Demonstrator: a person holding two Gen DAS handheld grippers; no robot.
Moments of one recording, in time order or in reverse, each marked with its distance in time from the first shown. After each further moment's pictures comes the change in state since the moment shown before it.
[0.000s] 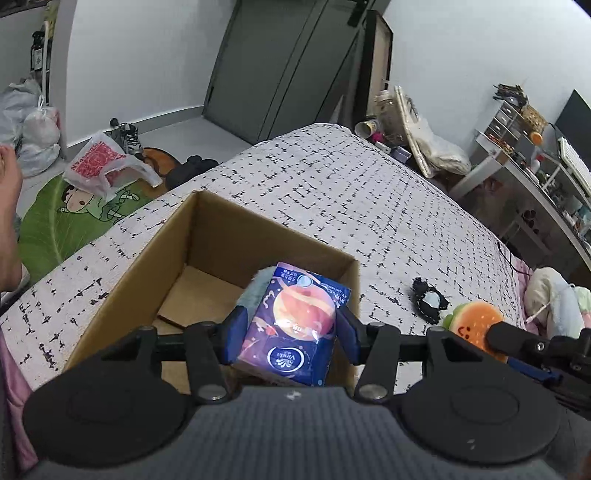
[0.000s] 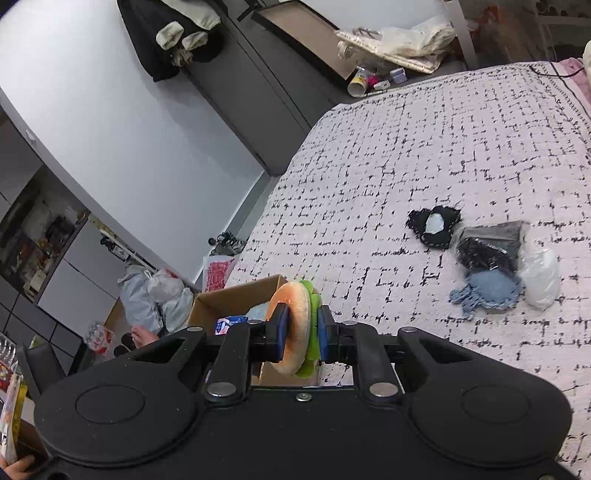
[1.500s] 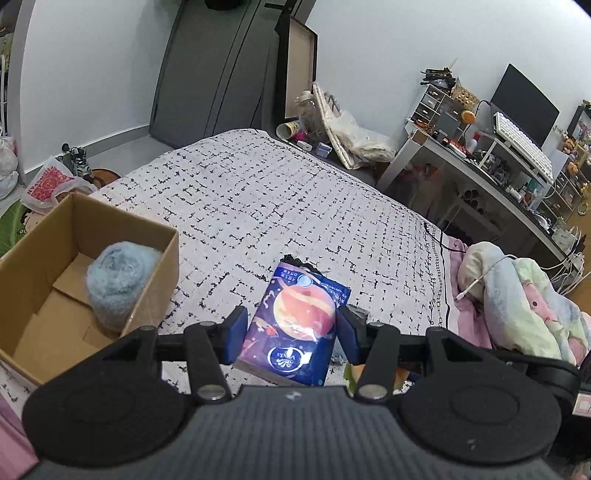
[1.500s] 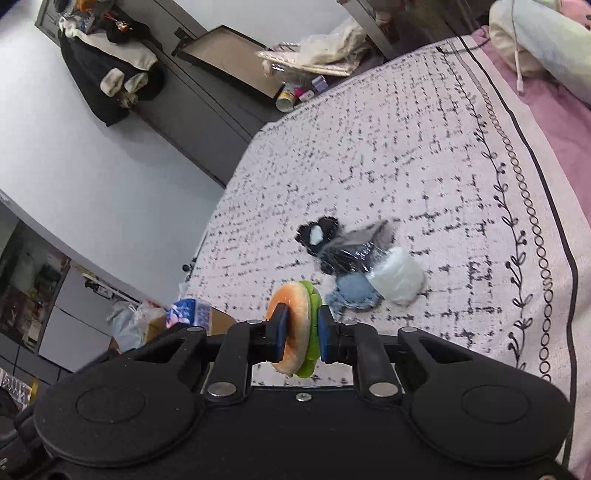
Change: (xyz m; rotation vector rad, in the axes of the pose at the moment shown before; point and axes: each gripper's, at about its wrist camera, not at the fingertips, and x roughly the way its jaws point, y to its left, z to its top) left arm -0.044 -0.144 -0.048 0.099 -0.041 -0.098; right arm -0.066 -0.115 0.009 0.163 -0.028 -0.040
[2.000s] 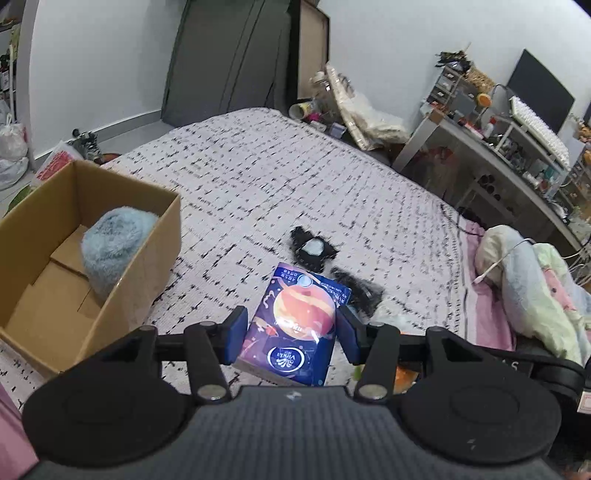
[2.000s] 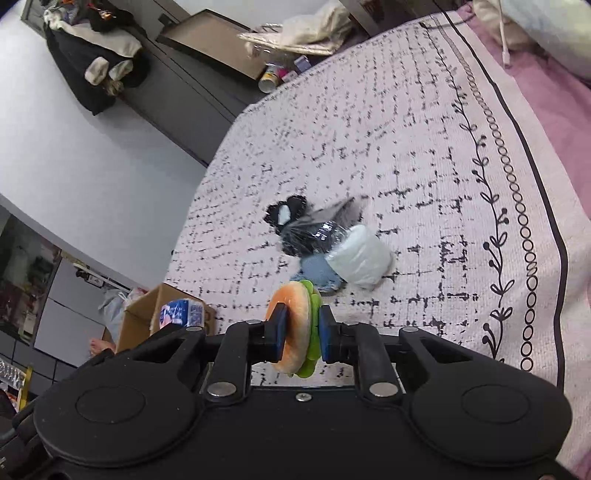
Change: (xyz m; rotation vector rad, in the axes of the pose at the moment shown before) left arm 0.020 -0.008 -0.023 -0.008 0.034 0.045; right arm 0.012 -0.030 -0.004 0.013 0.065 -0.019
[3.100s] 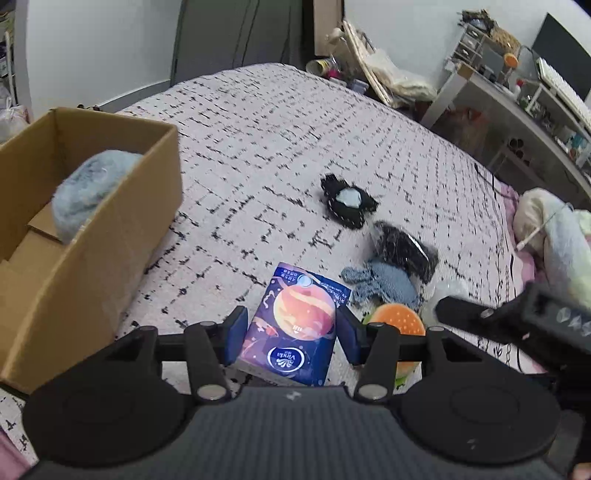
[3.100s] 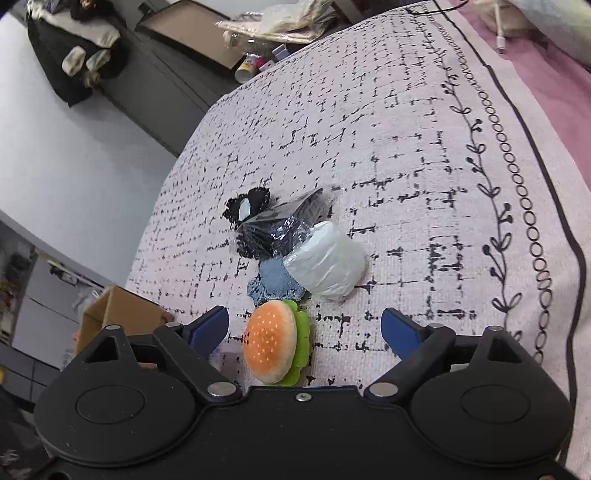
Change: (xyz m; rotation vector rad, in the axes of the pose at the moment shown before) left arm 0.068 0.018 -0.021 0.003 0.107 0.077; right arm 0.047 -0.019 0.001 -0.007 0.016 -0.079
